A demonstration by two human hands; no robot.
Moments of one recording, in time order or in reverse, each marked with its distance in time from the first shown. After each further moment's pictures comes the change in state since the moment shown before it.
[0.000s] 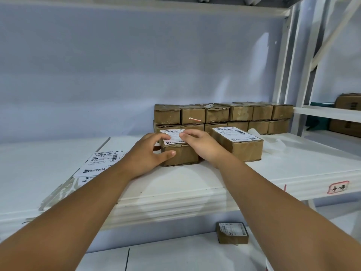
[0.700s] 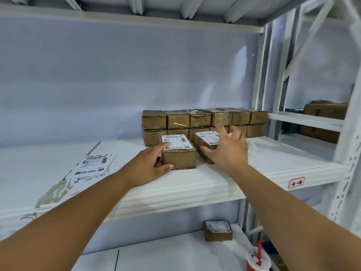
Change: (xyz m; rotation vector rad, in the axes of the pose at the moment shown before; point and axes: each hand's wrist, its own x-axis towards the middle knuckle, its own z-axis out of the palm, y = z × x) left_hand -0.013 0.025 0.021 0.153 -0.143 0.069; right_hand -0.056 0.021 -0.075 -0.762 0.489 0.051
